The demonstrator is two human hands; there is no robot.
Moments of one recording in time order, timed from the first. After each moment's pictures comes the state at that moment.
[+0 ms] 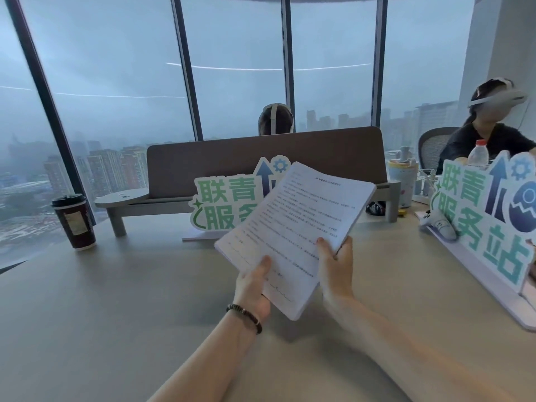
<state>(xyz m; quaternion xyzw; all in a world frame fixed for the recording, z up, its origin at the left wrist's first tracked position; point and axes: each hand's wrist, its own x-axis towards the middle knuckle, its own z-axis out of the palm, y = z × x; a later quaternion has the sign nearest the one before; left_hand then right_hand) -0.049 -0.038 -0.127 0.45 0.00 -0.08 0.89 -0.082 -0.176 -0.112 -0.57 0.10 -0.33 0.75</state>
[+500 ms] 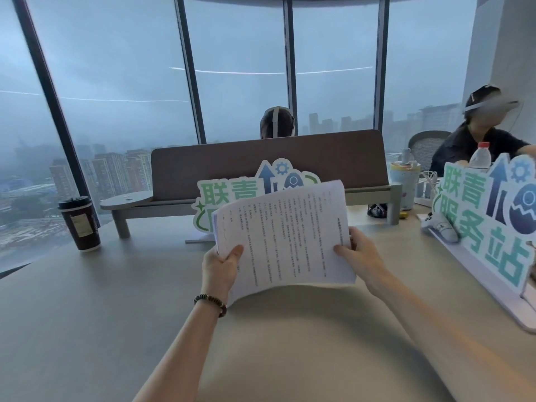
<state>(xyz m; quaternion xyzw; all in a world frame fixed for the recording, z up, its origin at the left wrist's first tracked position) -0.023 0.018 -0.099 0.70 -0.03 0.15 0.70 -0.069 -0.260 -0.105 -0.77 0.05 -0.21 0.60</state>
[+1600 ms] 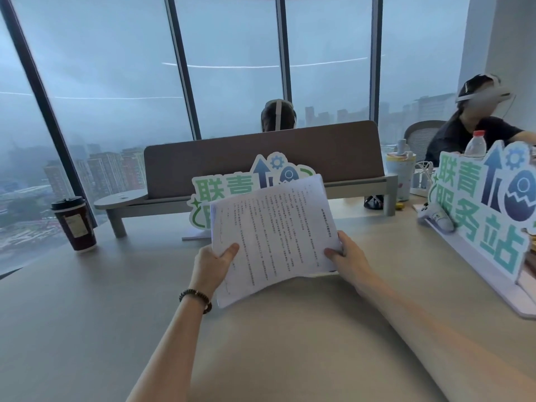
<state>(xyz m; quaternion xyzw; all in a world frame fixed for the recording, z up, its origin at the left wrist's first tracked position) -0.015 0.037 -0.101 0.78 -0.07 0.11 0.61 -0.061 -0.250 -0.132 -0.81 0.06 -0.19 0.55</state>
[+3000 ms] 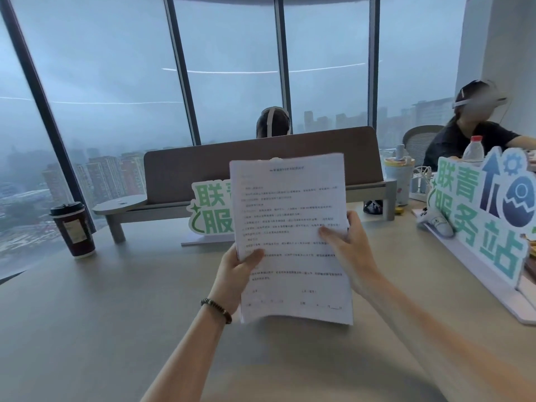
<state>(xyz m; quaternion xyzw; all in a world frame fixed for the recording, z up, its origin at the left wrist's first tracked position) -0.052 -0.002 -0.091 0.65 -0.19 0.00 0.74 -0.104 -0.219 -0.071 -0.66 -0.01 -0.24 0.71</state>
